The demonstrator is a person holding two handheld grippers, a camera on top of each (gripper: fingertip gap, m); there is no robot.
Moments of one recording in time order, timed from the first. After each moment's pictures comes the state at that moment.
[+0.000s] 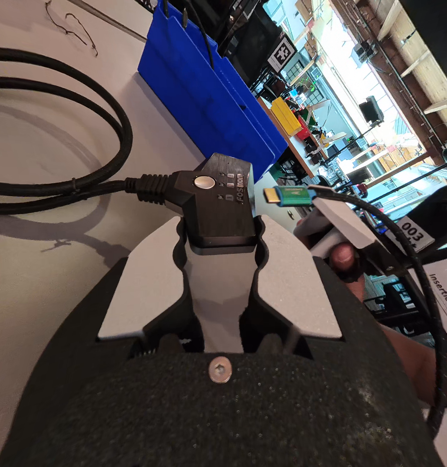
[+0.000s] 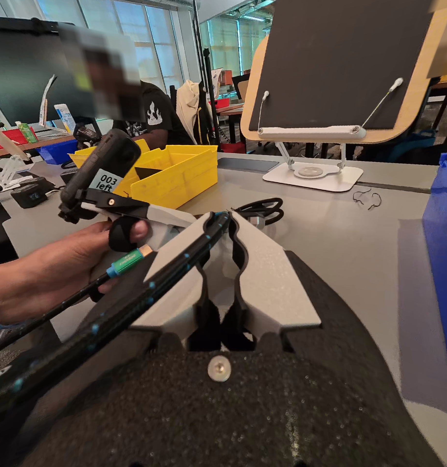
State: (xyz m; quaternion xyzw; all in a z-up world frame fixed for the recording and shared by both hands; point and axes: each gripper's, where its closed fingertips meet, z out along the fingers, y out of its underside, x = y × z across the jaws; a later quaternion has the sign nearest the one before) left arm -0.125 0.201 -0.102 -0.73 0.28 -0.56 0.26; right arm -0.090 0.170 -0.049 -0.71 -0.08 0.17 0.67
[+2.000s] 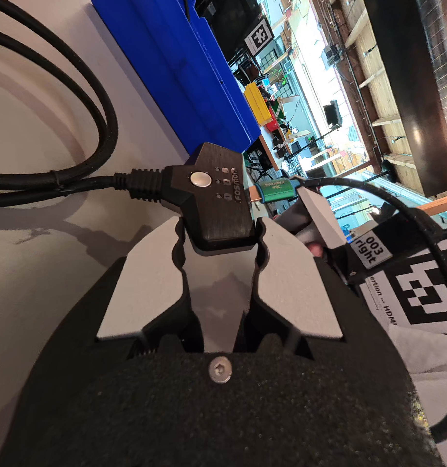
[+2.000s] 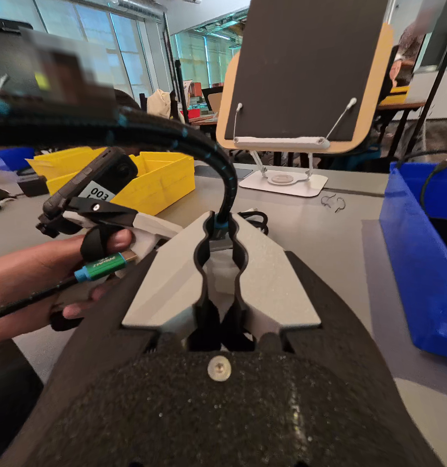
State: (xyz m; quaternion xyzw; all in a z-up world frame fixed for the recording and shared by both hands) left arm -0.111 0.176 -0.101 -0.73 0.25 -0.62 0.17; right arm -0.082 0.166 -0.046 -0.71 -0.05 0.11 0.69
